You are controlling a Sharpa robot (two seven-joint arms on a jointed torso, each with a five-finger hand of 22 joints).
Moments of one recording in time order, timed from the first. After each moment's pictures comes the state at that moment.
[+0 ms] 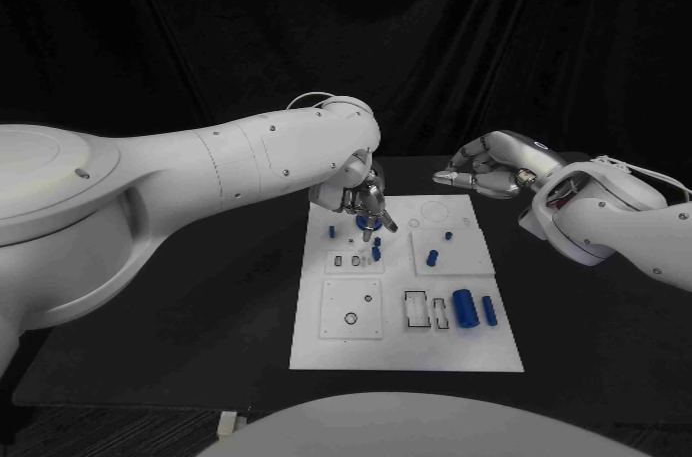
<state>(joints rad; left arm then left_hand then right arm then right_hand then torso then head) 1.42 -0.22 -0.21 0.98 -0.88 0.63 -0.61 1.11 0.24 -0.15 0.22 0.13 1.07 0.09 0.17 0.25 1.47 0.03 1.57 1.31 1.47 -0.02 1.57 1.31 0.03 1.46 0.09 1.54 1.31 1.32 -0.91 -0.21 1.55 -1.29 -0.47 0.01 1.15 0.09 -0.15 0.29 0.21 0.88 0.09 0.39 0.22 1.47 0.01 1.57 1.31 1.46 -0.05 1.57 1.31 0.05 1.46 0.07 1.39 1.31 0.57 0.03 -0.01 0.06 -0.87</state>
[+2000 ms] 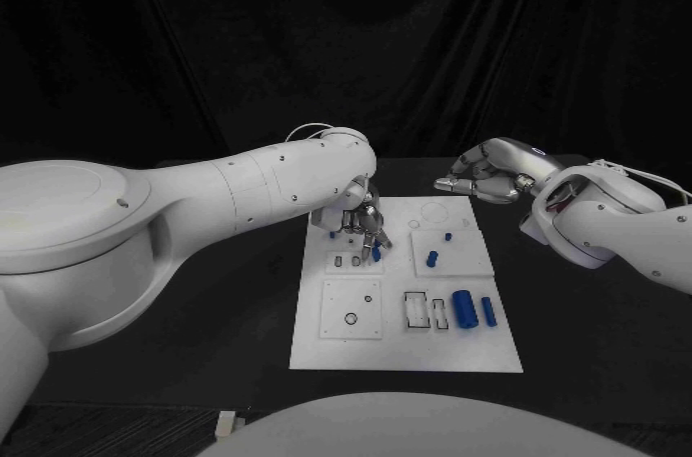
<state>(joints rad) 1.33 -0.20 -0.21 0.91 -0.88 0.59 -0.61 1.11 0.22 -0.10 0.18 0.12 1.10 0.08 0.14 0.25 1.47 0.01 1.57 1.31 1.47 -0.03 1.57 1.31 0.03 1.47 0.08 1.53 1.31 1.31 -0.91 -0.21 1.54 -1.28 -0.44 -0.01 1.16 0.10 -0.15 0.29 0.22 0.88 0.09 0.38 0.21 1.47 0.01 1.57 1.31 1.47 -0.05 1.57 1.31 0.05 1.46 0.07 1.37 1.31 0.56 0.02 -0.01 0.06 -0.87</state>
